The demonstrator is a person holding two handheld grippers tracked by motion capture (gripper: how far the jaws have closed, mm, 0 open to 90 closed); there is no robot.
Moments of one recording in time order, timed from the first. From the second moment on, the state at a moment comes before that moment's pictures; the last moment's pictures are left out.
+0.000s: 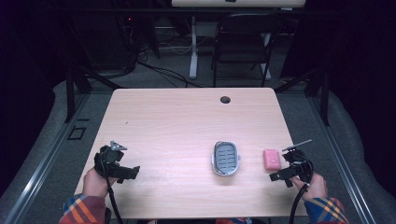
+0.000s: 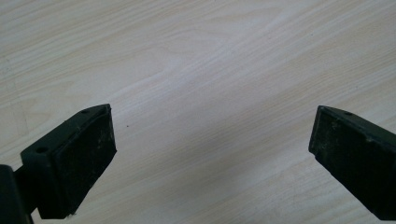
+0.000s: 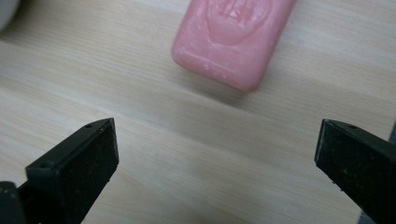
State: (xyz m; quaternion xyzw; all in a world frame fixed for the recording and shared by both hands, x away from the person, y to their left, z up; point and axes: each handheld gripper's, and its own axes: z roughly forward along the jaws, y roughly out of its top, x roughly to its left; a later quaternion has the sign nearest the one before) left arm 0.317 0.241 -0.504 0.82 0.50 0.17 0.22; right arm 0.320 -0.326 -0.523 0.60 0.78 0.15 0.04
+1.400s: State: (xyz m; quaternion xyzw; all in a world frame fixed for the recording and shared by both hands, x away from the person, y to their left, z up) left arm 0.317 0.240 -0.504 0.83 0.49 0.16 0.23; right arm 0.383 -0.313 -0.532 0.67 0.73 0.16 0.05
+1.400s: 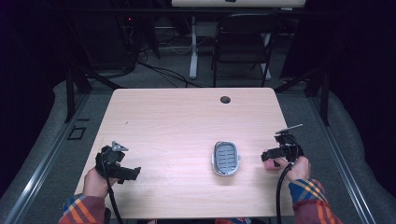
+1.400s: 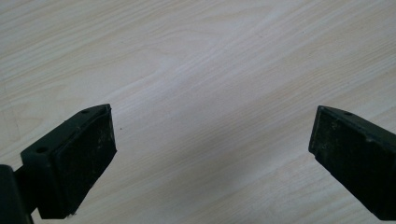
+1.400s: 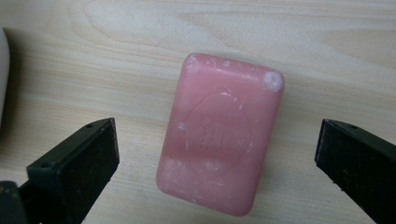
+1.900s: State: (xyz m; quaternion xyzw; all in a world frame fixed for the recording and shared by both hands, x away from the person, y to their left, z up) left arm 0.316 0.240 -0.503 0.83 0.49 0.16 0.23; right arm 0.391 -0.308 -0.539 0.68 0.72 0.14 0.04
